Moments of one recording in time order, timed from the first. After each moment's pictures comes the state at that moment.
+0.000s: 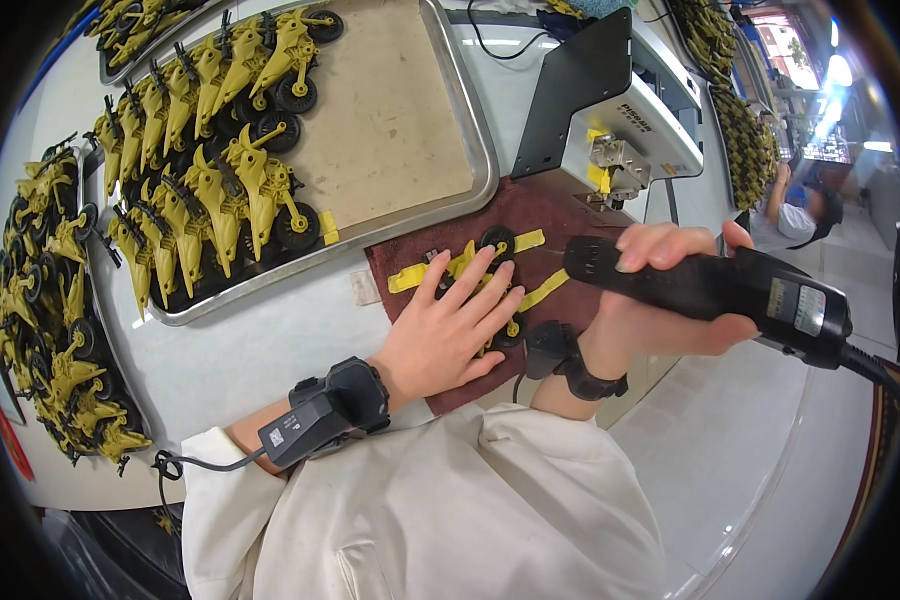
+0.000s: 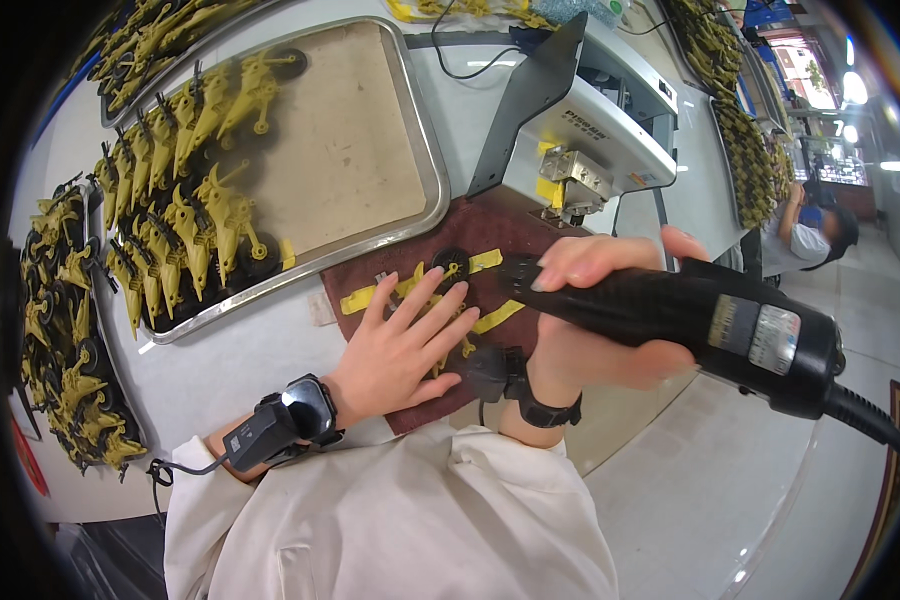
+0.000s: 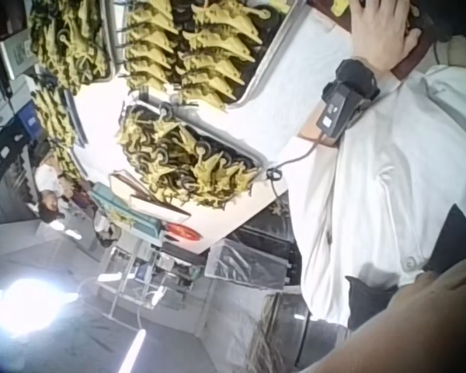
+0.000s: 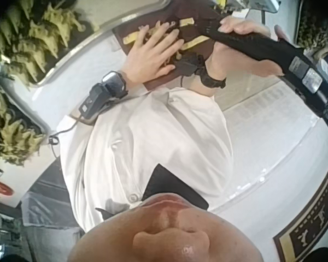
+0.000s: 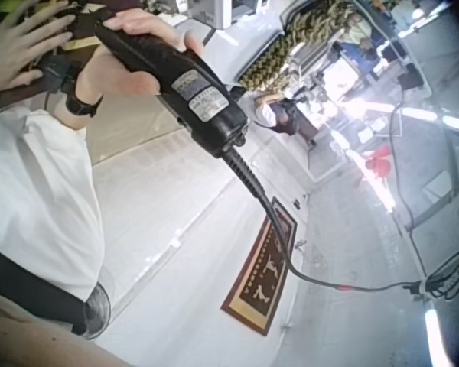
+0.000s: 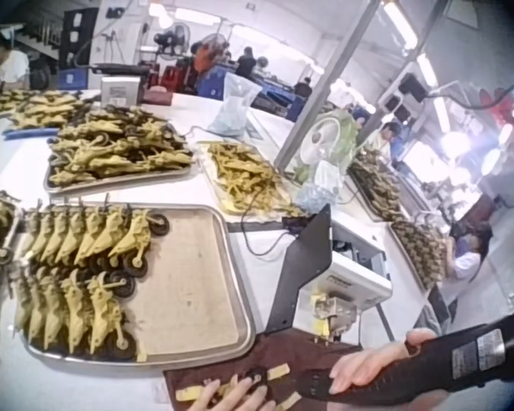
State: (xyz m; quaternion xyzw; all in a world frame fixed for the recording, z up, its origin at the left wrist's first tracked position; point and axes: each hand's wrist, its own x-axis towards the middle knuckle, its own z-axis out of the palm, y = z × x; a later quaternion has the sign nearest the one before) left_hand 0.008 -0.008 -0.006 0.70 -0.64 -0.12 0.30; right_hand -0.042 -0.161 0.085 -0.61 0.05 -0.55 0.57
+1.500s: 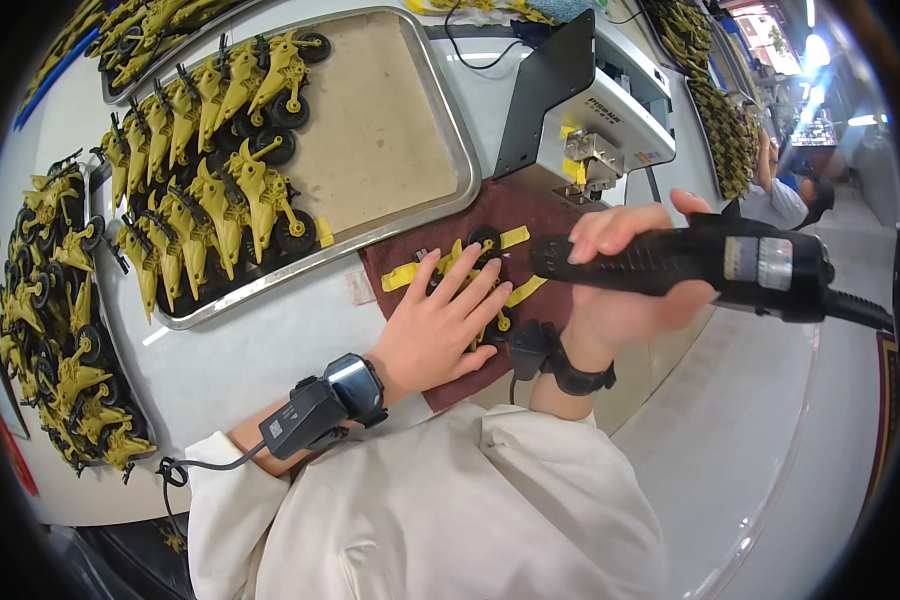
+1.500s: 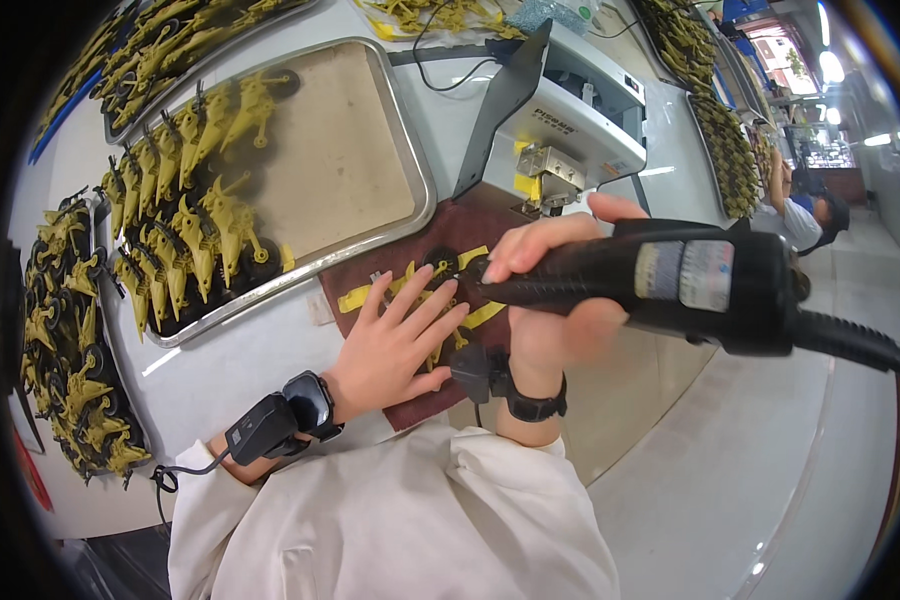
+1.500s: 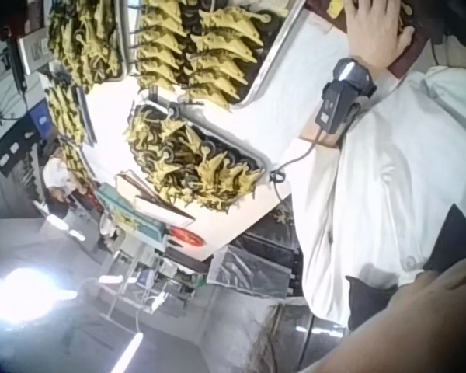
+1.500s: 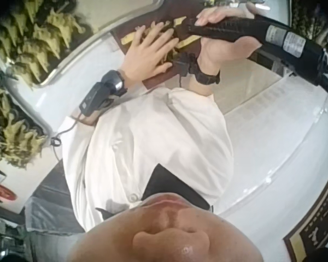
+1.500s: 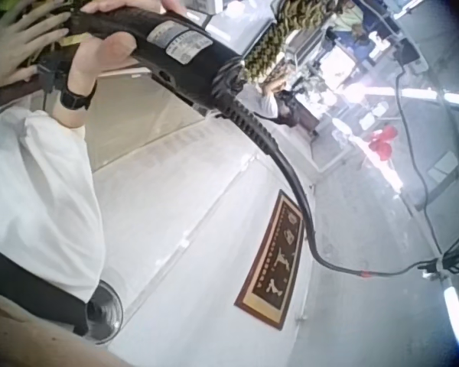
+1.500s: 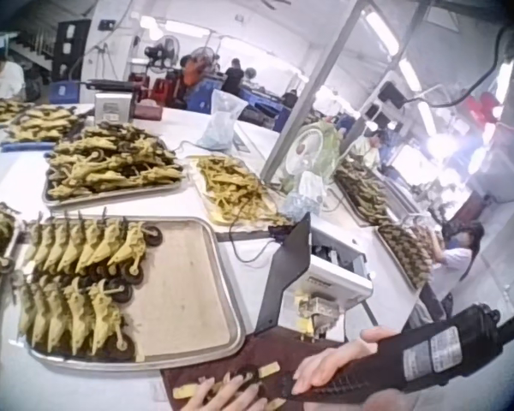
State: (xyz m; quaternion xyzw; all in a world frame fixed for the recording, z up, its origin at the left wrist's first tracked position) left_hand 0.008 -0.005 -0.006 0.69 -0.64 -0.11 0.31; right_hand -0.043 -0.143 0.090 -0.64 0.09 -0.48 0.59
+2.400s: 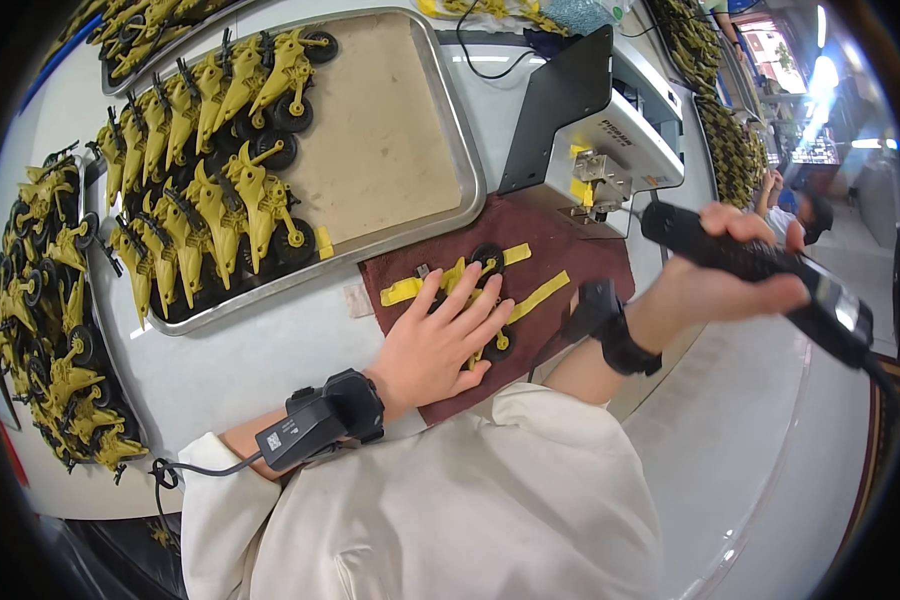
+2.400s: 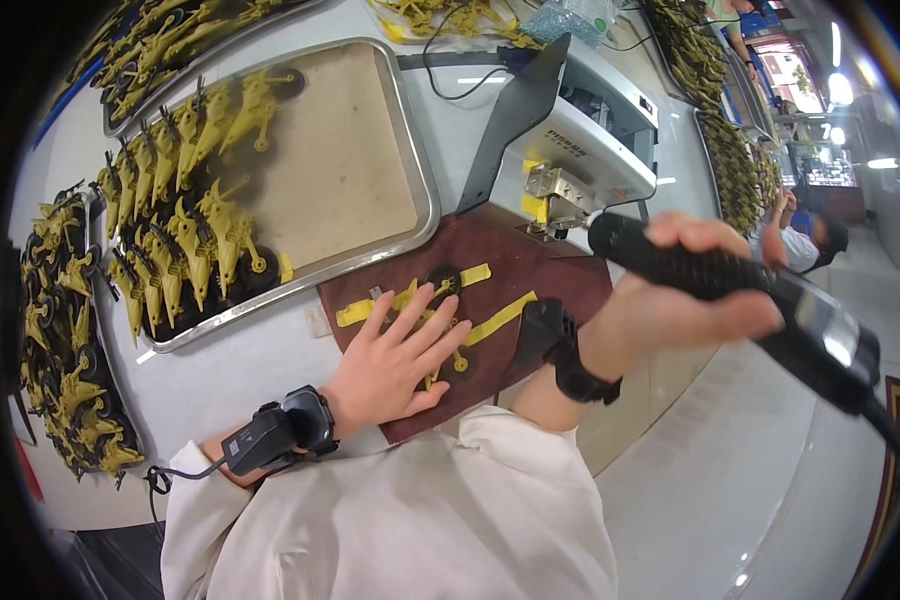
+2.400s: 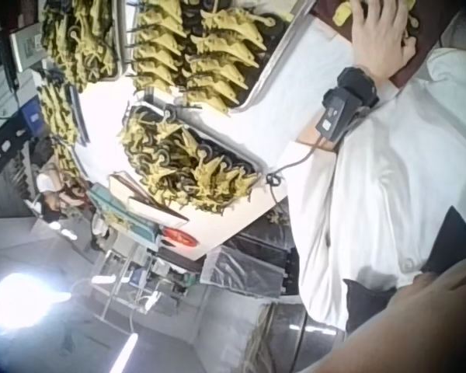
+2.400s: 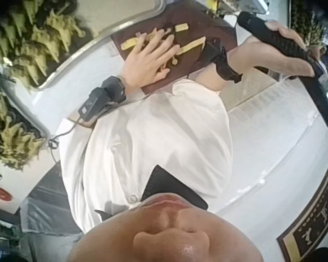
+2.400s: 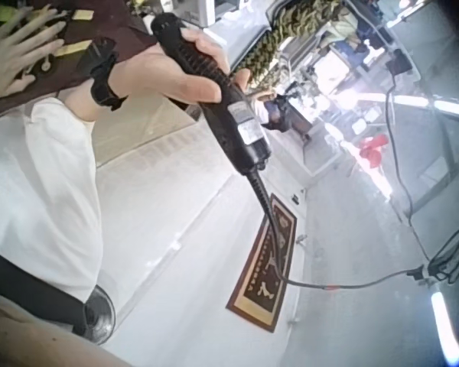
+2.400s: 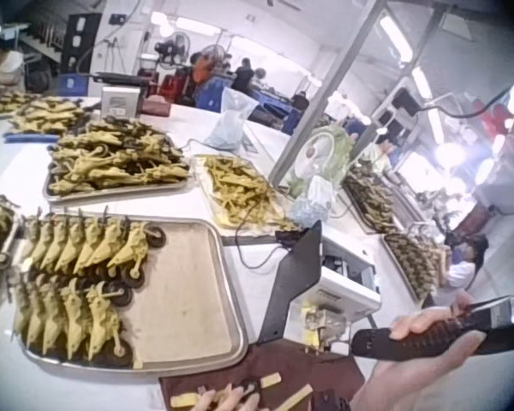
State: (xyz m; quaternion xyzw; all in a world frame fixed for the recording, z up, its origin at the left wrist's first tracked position) left_hand 0.006 -0.008 -0.005 0.71 -0.65 -0.09 0.25; right_hand -0.032 -0.207 0.128 -0.60 0.14 -0.68 0.38
